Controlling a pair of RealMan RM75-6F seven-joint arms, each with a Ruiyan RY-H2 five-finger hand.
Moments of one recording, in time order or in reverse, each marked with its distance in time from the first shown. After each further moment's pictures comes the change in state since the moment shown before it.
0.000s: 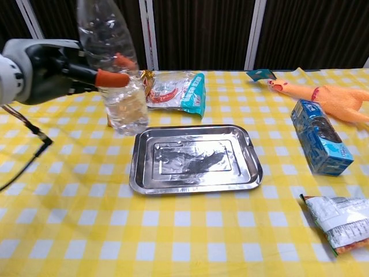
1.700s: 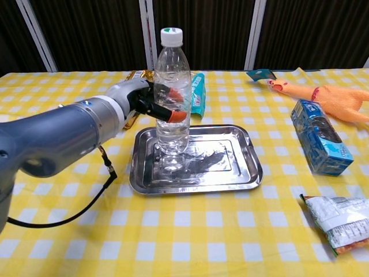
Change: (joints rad) left arm -0.198 -0.440 -0.043 0.477 -0.069 0.079 0.178; right arm -0.007 0.030 -0.002 -0.001 -0.019 0.022 0.098
